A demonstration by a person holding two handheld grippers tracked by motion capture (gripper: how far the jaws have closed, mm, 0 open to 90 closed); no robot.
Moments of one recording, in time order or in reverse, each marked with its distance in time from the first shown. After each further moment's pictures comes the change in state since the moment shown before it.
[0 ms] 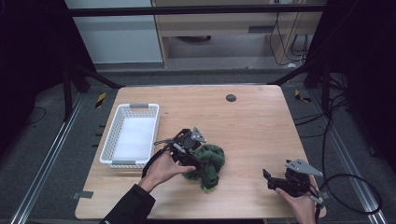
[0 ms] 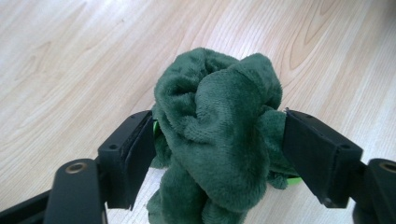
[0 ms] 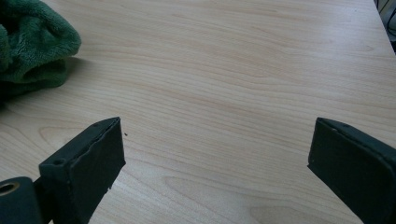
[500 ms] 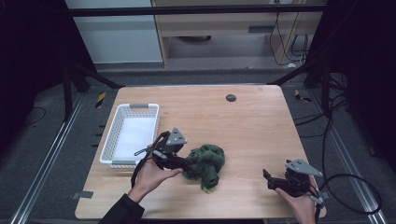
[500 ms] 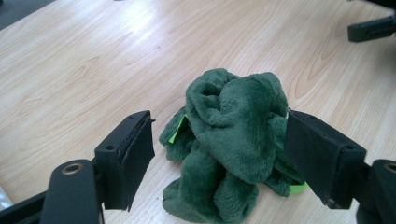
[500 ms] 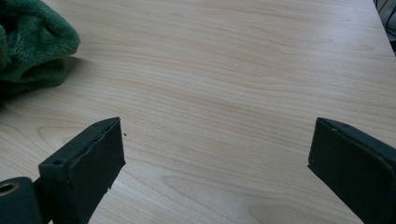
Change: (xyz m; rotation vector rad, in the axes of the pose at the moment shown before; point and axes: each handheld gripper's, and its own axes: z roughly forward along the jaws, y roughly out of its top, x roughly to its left) left arm 0.003 -0.038 -0.033 -0.215 0.066 -0.116; right arm 0.000 0.000 0.000 0.001 -0.003 0.000
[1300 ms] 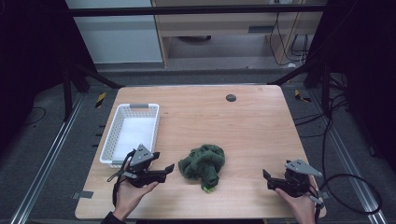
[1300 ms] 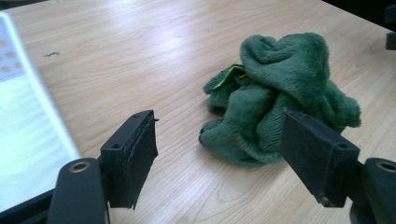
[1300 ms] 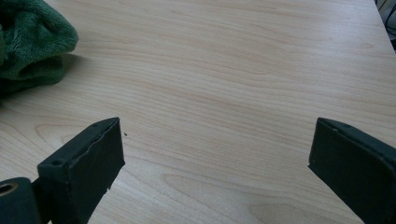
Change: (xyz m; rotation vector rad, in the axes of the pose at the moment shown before) left arm 0.017 -0.088 -0.032 -0.145 0.112 -0.187; right arm 0.001 -0.001 0.001 0.007 -0.002 0.003
